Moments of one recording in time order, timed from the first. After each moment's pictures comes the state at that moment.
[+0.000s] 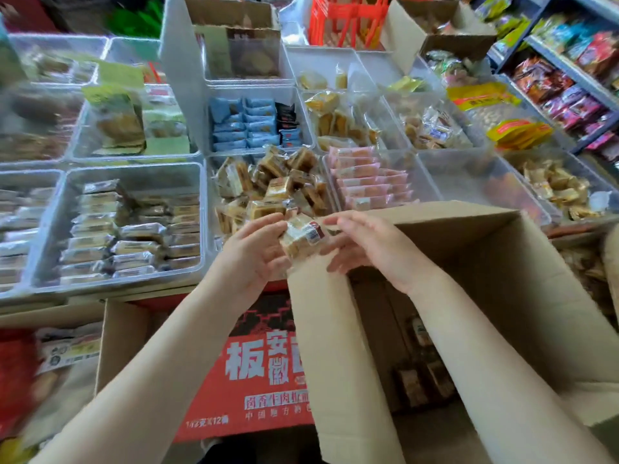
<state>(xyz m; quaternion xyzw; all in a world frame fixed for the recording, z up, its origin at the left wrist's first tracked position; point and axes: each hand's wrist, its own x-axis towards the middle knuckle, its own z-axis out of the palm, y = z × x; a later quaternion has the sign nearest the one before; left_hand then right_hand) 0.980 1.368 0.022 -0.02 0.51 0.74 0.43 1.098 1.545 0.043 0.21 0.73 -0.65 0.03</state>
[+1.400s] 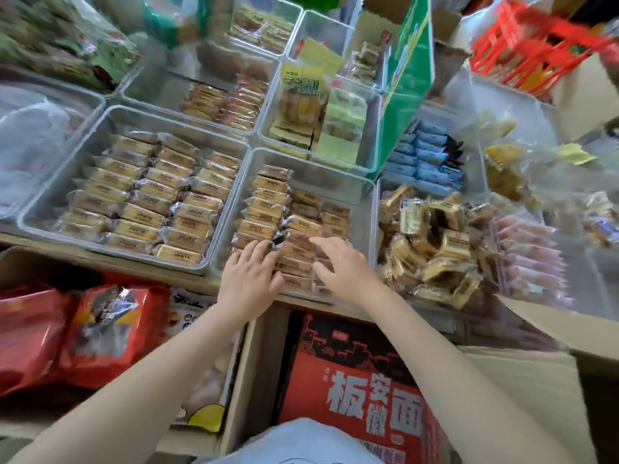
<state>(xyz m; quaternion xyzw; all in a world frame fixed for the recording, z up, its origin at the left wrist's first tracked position) 0.768 1.125 -0.155 0.24 0.95 0.13 0.15 0.808 1.322 -0.092 0.06 0.96 -0.22 0.18</state>
